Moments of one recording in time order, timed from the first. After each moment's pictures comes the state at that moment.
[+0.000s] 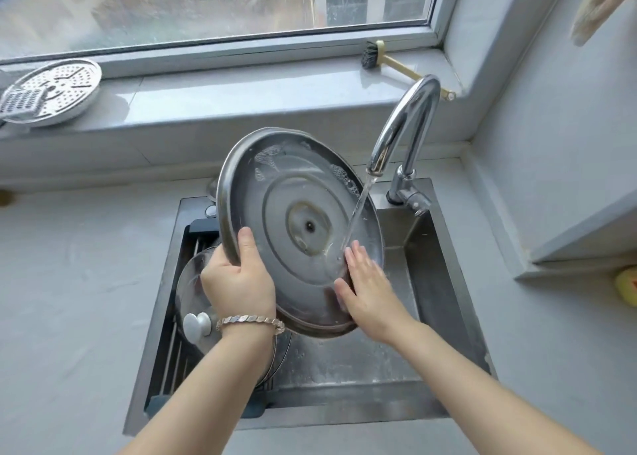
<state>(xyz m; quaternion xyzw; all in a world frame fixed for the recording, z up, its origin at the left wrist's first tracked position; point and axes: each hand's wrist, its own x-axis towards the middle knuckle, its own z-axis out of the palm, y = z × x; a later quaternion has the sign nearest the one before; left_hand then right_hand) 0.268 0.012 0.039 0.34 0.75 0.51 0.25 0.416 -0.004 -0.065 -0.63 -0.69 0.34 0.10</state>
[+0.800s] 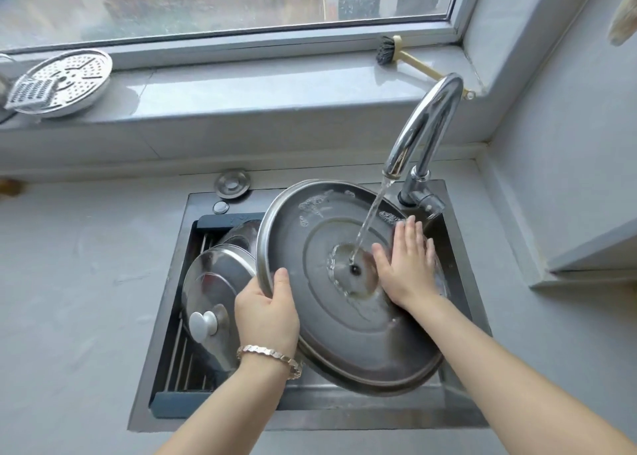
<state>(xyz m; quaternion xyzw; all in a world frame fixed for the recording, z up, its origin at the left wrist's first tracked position) 0.269 -0.009 0.016 0.36 0.76 0.40 0.35 0.445 0.040 -0.080 -0.76 -0.60 0.24 0.06</state>
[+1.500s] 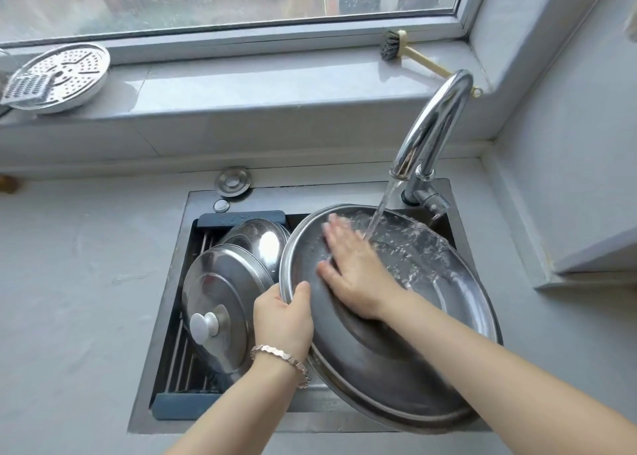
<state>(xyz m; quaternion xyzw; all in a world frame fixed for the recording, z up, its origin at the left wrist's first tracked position) 0.271 -0.005 -0.006 0.34 0.74 0.39 0.44 0.394 0.047 -0.055 -0.55 -0.78 0.28 0.10</state>
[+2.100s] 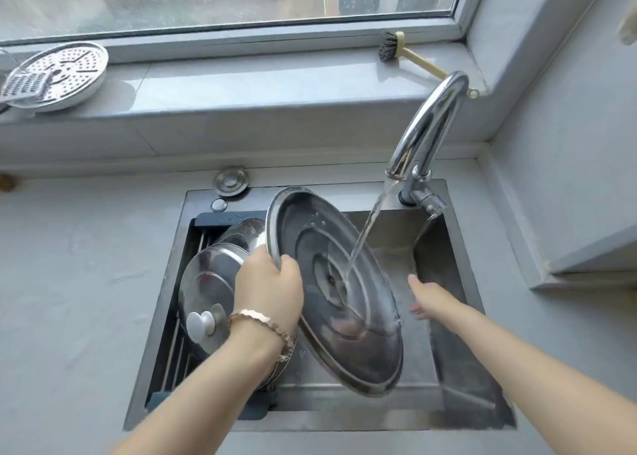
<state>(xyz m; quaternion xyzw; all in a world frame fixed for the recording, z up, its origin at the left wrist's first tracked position) 0.263 0.018 0.035 0.49 0.76 0.28 0.33 0.491 0.026 -0.119 -0.78 -0.31 0.54 0.03</state>
